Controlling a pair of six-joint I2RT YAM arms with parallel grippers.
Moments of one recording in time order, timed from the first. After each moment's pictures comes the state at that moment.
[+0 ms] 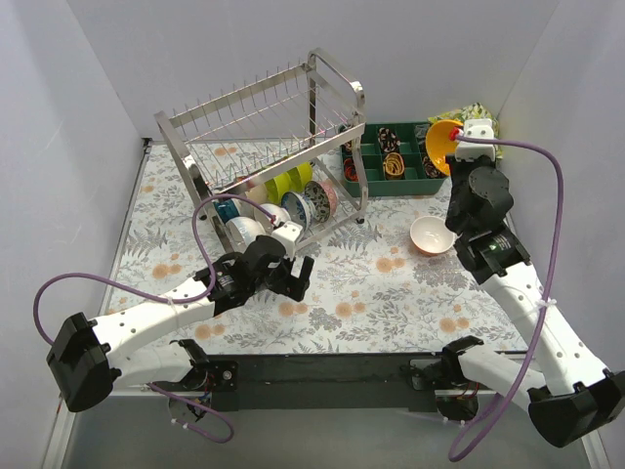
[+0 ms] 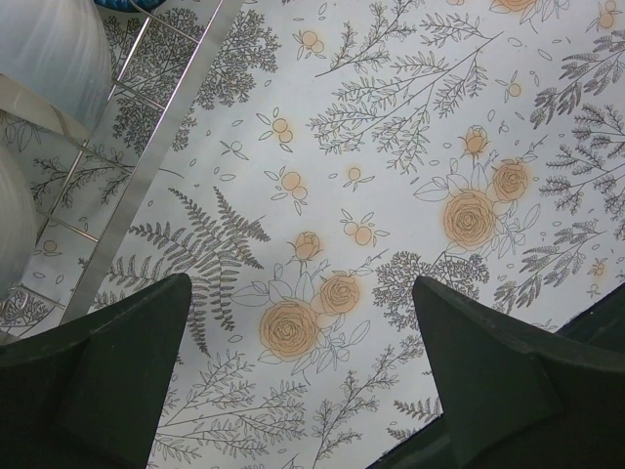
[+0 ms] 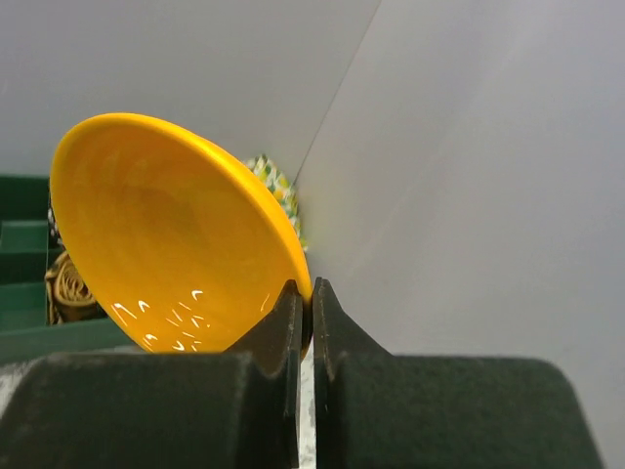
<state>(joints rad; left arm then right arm) -0.90 1.10 0.73 -0.34 -0.18 -0.32 0.48 0.98 1.07 0.10 0.76 -0.51</state>
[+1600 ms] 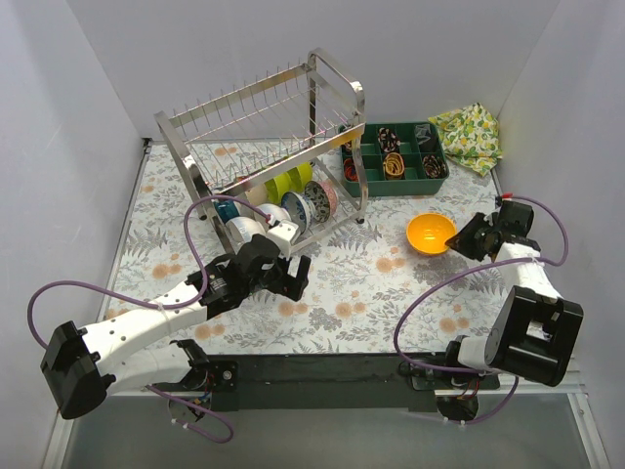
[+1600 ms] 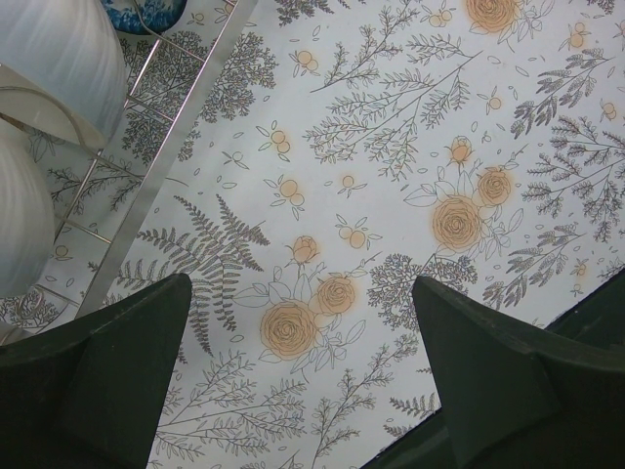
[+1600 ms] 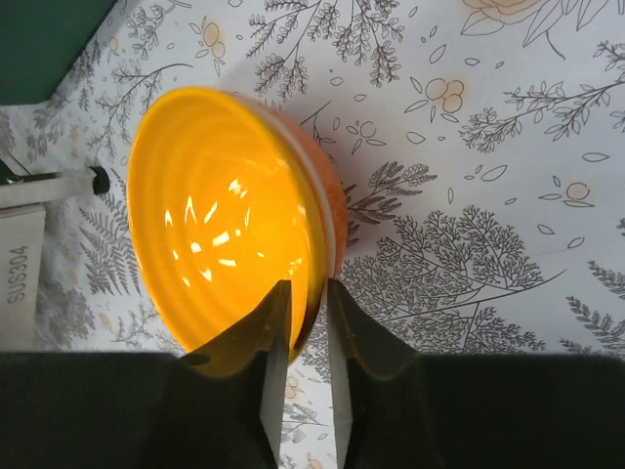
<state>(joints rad) -0.90 1.04 0.73 -0.34 -0.18 -0.31 -0.30 1.30 0.74 -0.32 -0.38 0.41</state>
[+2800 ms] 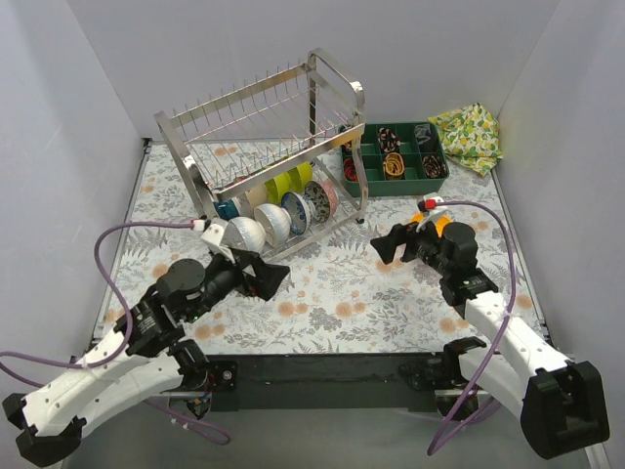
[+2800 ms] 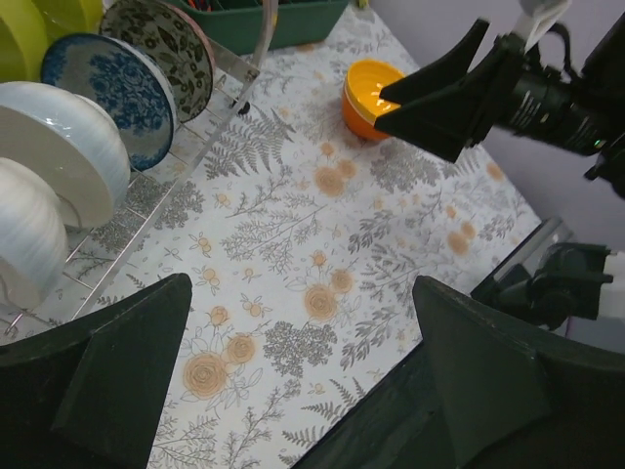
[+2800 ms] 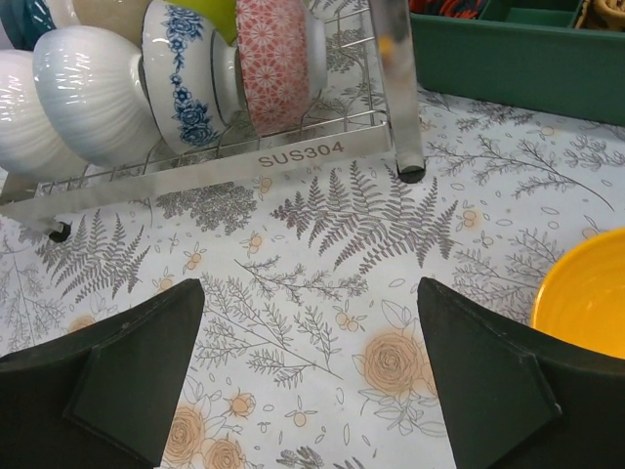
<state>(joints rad) -0.89 0.58 0.70 -0.32 -0.14 -0.45 0.28 0.89 0.44 0.20 -0.37 0.23</state>
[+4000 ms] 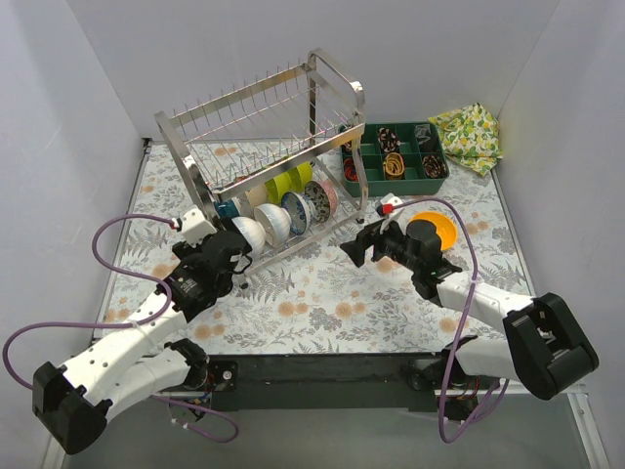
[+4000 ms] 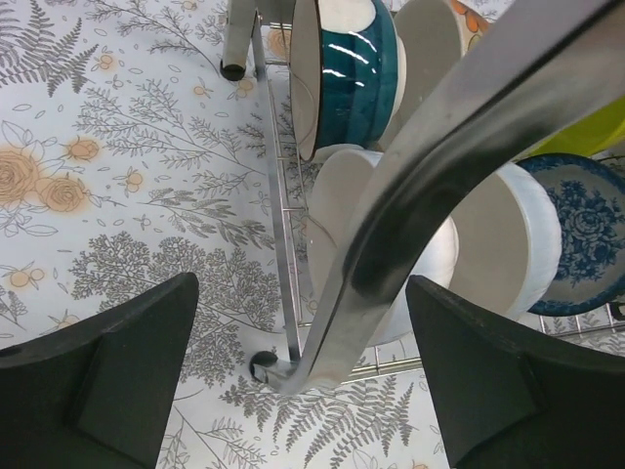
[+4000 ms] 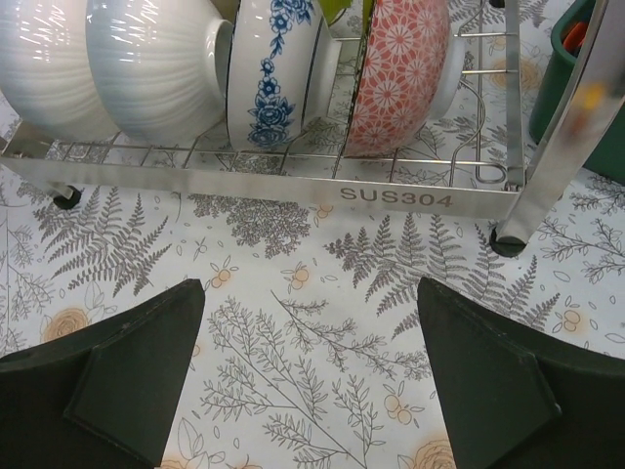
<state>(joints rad) -0.68 0.87 0.70 -0.49 -0.87 -0.84 0.53 1.23 0.45 0.55 -0.31 0.12</state>
